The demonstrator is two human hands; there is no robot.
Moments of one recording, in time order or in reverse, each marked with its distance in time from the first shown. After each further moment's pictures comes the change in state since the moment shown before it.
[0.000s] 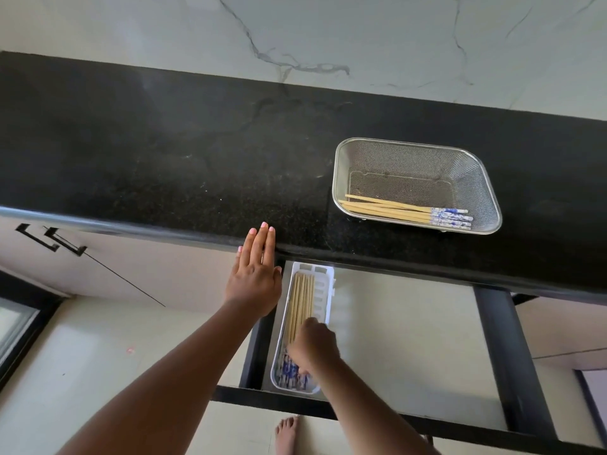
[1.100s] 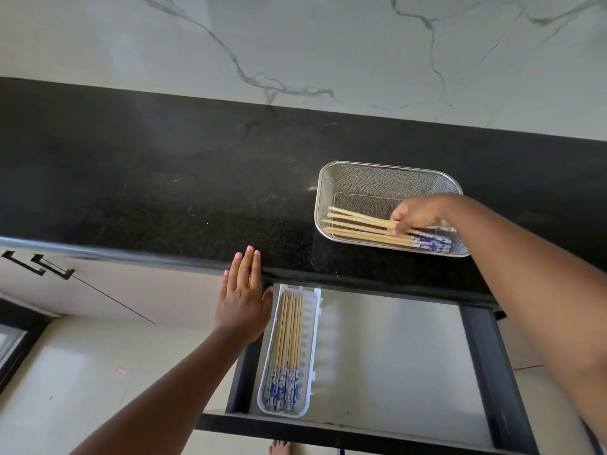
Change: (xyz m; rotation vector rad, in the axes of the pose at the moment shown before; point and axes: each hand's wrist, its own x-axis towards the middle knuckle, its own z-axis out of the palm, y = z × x) left_hand 0.000 0.007 0.000 0.007 0.000 -0.041; right_hand 0.086 0.065 -0.321 -0.223 -0.160 -0.175
